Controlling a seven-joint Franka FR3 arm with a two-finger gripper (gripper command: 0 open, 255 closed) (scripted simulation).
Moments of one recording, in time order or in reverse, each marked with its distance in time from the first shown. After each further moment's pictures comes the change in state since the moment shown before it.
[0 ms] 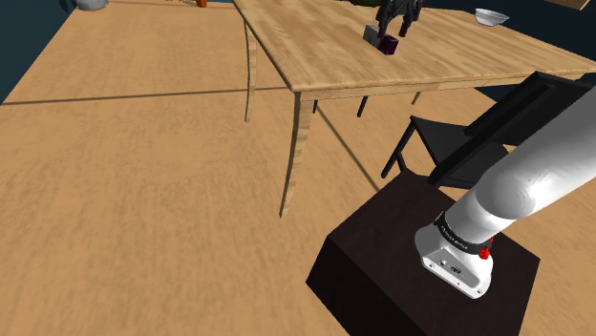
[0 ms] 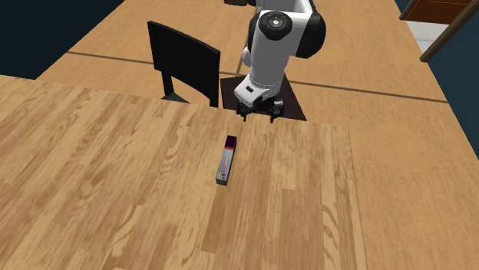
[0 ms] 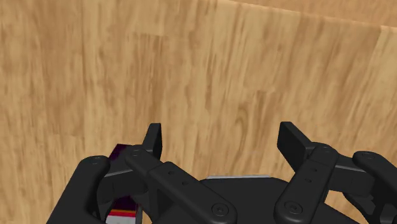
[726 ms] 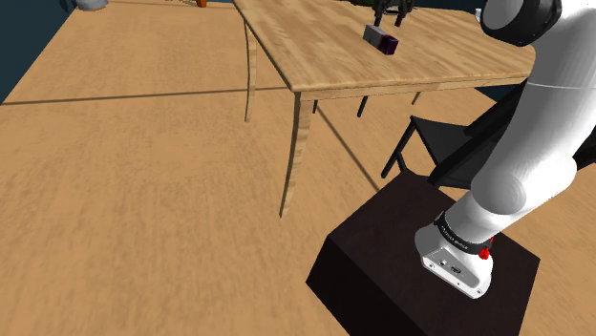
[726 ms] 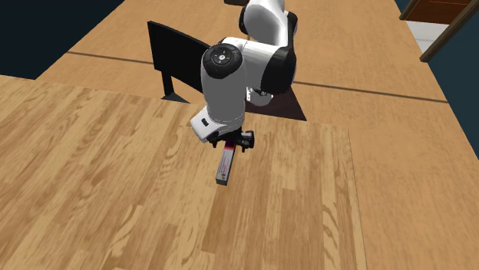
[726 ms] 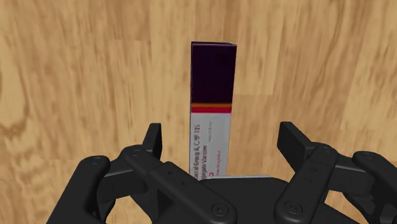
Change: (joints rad) arm -0.122 0.455 -0.079 0.579 0.096 -0.122 -0.073
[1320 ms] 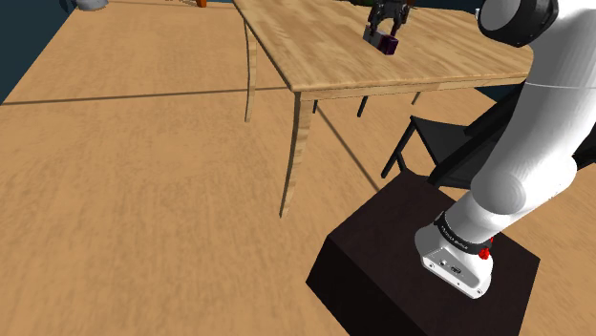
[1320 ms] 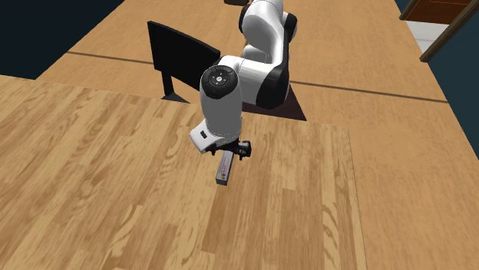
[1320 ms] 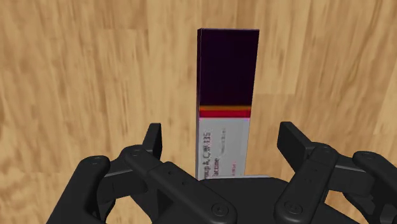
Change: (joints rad) arm -0.002 0.011 -0.002 -0.084 0.003 0.095 0.002
